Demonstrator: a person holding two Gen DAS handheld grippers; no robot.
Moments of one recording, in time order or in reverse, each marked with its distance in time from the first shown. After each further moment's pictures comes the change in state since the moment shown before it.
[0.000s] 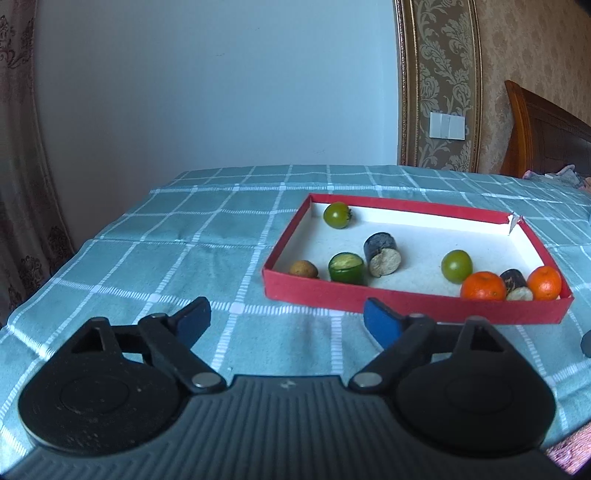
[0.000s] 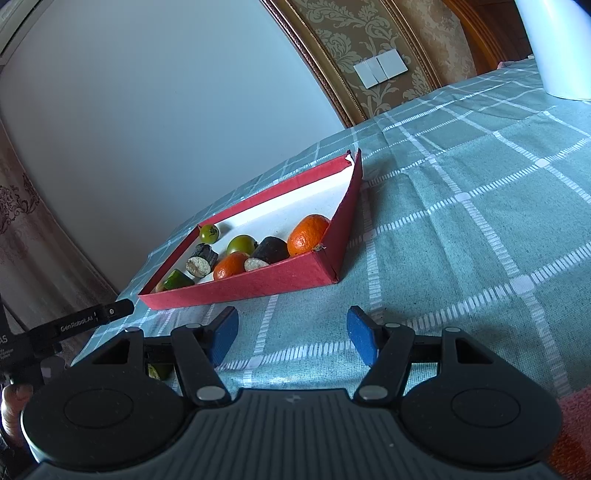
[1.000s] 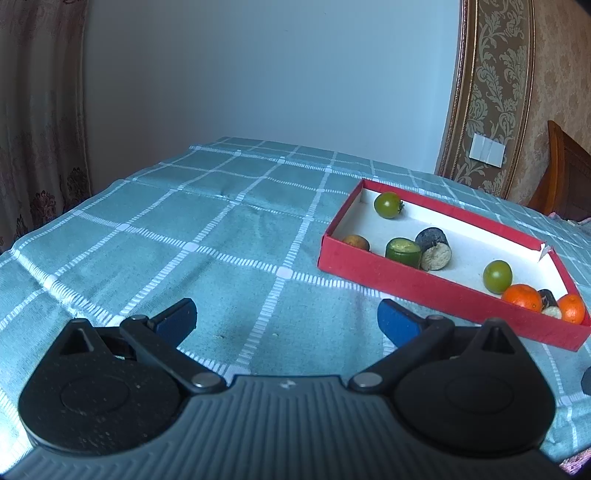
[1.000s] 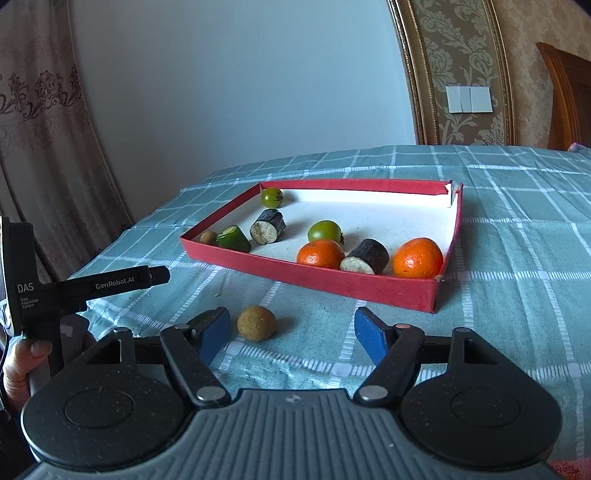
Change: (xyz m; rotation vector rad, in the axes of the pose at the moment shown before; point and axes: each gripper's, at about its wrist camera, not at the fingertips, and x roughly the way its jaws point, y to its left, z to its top) left arm 0.013 0.041 -0.023 -0.205 0.029 0.024; right arm 0.018 0.091 0.001 -0.367 0.095 -0.001
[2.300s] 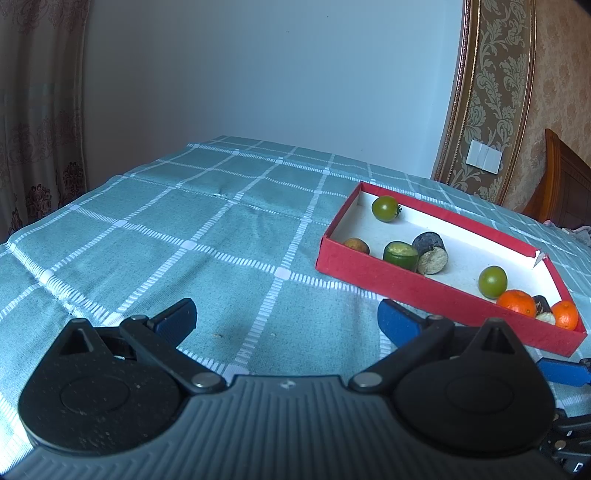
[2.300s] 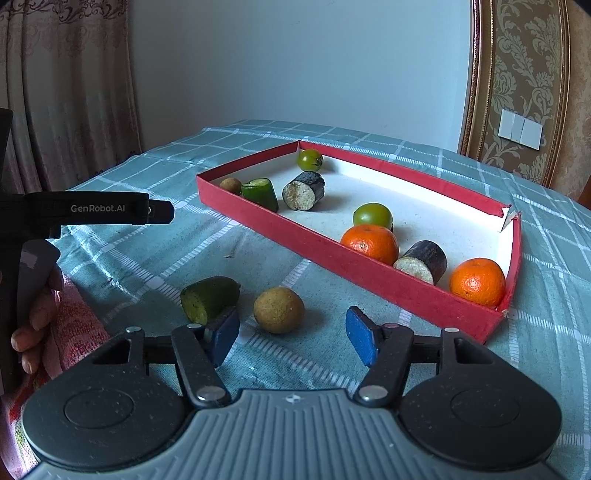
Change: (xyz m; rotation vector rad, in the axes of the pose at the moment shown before) left arm -0.001 0.004 -0.001 -0.023 -0.001 -0.017; right arm 0.055 0.036 -0.006 -0.259 0.102 -0.027
